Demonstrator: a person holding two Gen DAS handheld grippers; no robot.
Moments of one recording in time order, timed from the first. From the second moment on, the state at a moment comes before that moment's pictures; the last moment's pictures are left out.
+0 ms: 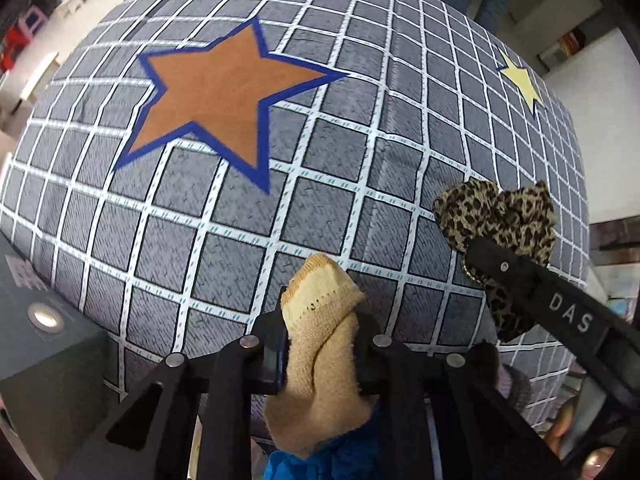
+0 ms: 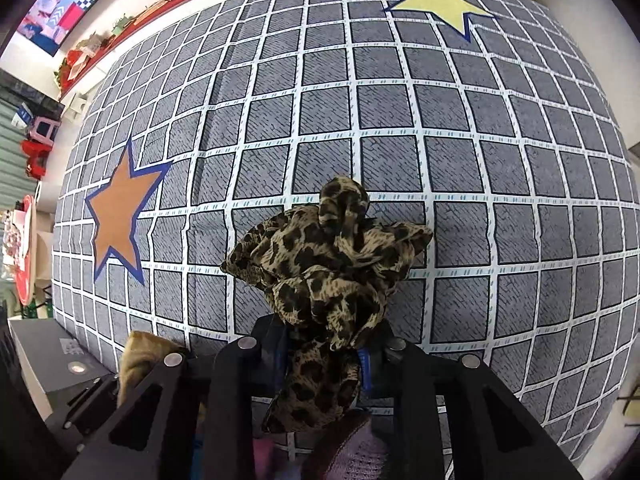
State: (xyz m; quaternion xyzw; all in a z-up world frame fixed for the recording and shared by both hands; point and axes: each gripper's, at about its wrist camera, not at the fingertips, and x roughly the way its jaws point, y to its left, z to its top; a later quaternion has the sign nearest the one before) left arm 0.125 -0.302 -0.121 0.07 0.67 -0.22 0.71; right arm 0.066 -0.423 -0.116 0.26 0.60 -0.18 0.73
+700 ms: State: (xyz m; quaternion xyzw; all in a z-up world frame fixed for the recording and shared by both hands) left arm 0.097 -0.302 -0.062 0.12 0.61 -0.23 0.75; right arm 0.009 -0.456 -0.080 0.24 0.58 -0.20 0.75
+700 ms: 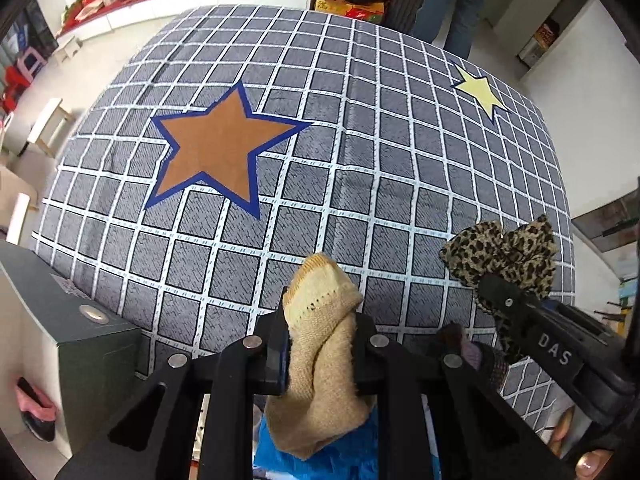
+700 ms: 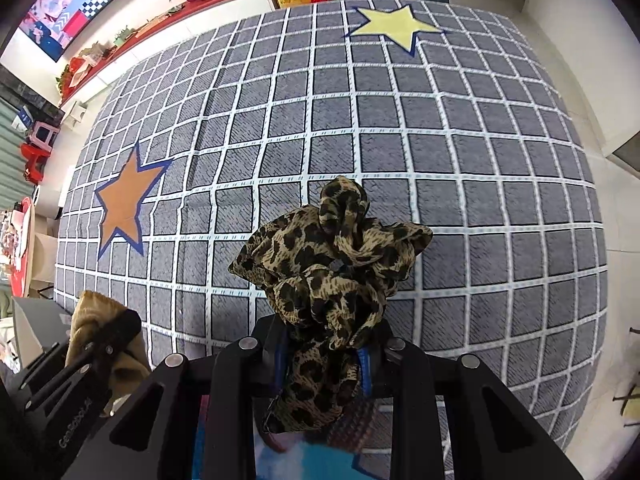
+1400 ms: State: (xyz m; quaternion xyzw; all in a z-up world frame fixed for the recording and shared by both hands) left arm 0.062 -0.267 -0.030 0.11 0.59 -0.24 0.76; right arm -0.035 -0.424 -0.019 0.16 0.57 -0.20 0.78
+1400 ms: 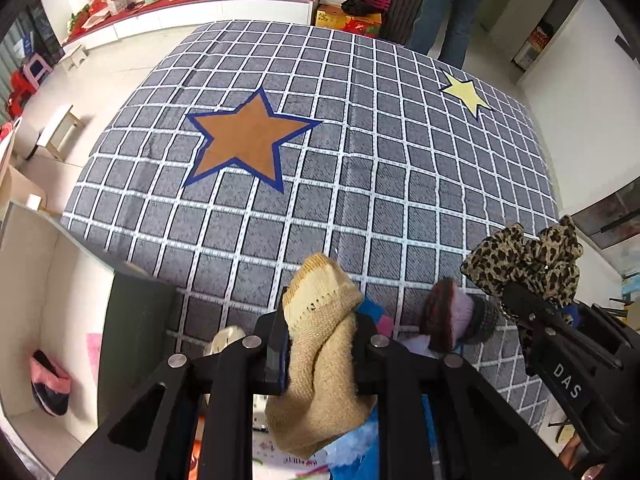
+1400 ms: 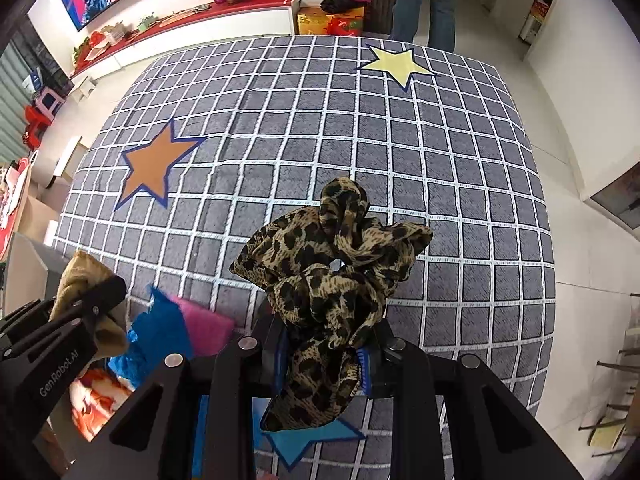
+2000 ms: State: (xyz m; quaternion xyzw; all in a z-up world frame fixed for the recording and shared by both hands) left arm 0.002 -0.185 -0.002 0.10 0.61 -0.24 0.75; right arm -0.088 -0.363 0.018 0.13 0.59 -0.20 0.77
